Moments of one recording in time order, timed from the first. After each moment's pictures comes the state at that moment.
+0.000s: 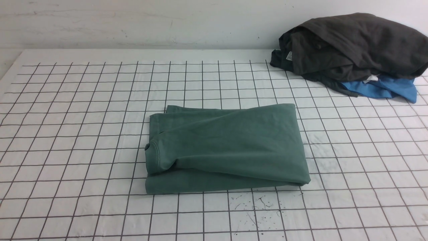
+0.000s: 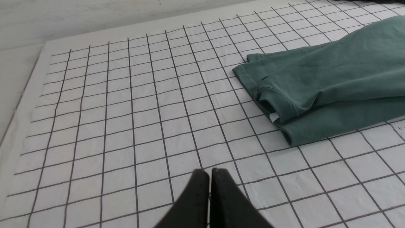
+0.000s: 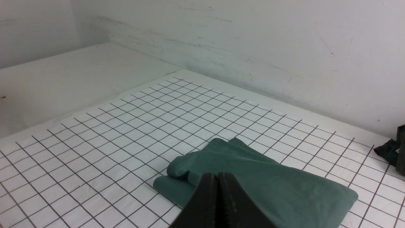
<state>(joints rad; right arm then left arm) 0.74 0.36 -0.72 -0.02 0.67 0.01 -0.36 0.04 -0.49 0.21 0.91 -0.13</state>
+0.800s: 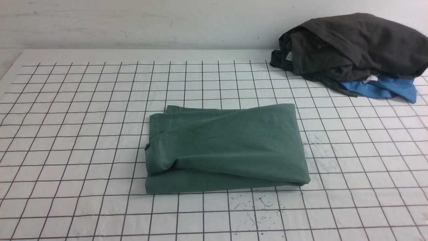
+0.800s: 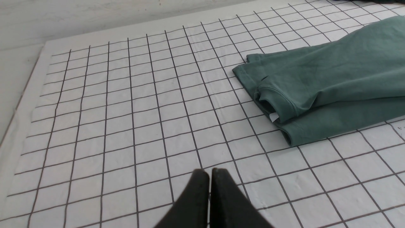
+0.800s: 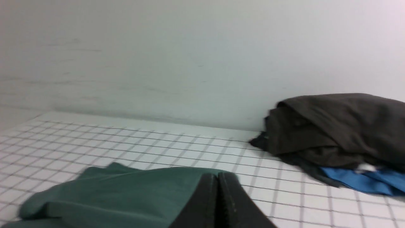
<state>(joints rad) 0.25 0.08 -0.18 0.00 0.24 0.02 -0.36 0.04 -0.49 0.21 0.91 -0.13</state>
